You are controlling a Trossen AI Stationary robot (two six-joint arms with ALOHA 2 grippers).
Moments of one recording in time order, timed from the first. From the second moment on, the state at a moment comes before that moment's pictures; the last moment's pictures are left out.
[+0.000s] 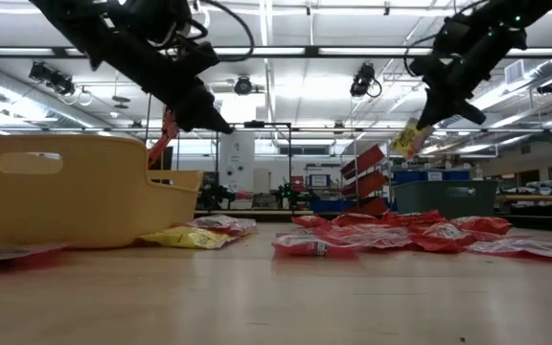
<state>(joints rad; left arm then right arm) 0.20 1.26 0.65 0.15 -0.47 0.33 -1.10 1.08 0.92 -0.68 -0.37 0.26</state>
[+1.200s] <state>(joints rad) 0.83 1.21 0.65 0.35 0.29 0.30 -0.96 1.08 0.72 -0.65 -0.16 0.61</state>
